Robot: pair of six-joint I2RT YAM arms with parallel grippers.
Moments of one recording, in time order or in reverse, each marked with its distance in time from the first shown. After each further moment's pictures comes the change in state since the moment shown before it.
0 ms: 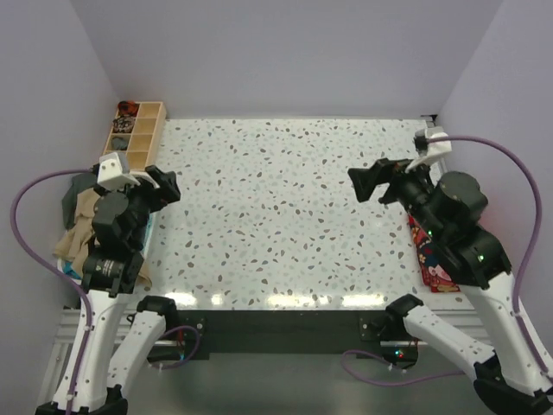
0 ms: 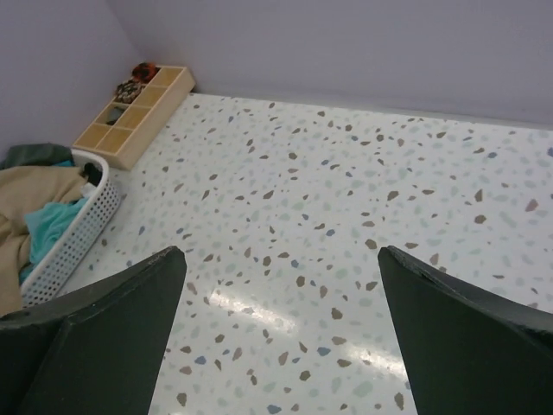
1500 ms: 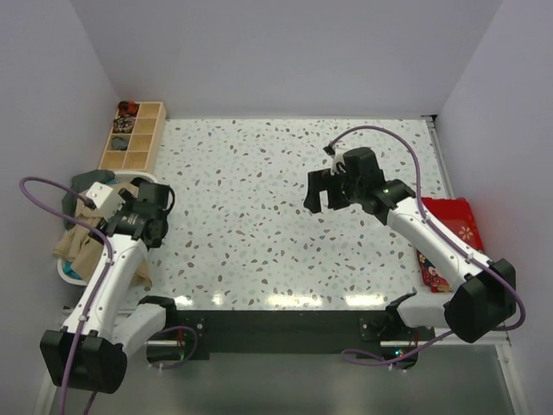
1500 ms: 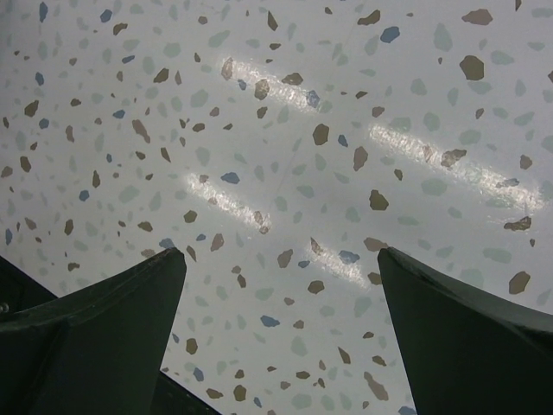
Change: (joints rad) left arm 0.006 0.308 -0.005 -0.609 -0.826 -0.710; right arm -0.006 0.400 -0.163 0.006 -0.180 -0.006
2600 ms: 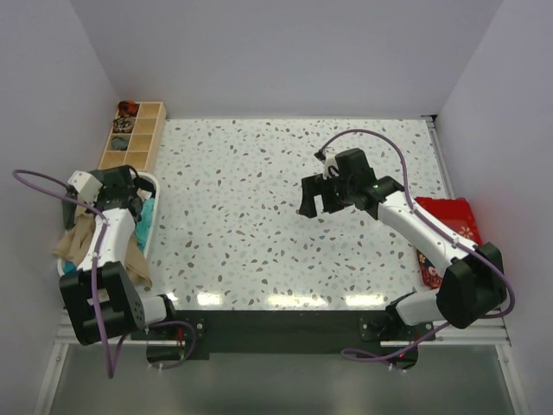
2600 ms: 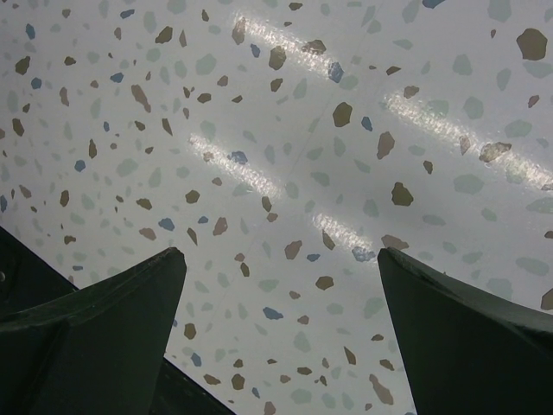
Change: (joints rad) left arm 0.404 0.320 -0.030 0.602 0.280 0.366; right arm 0.000 0.103 0.000 0.000 -0.092 -0.043
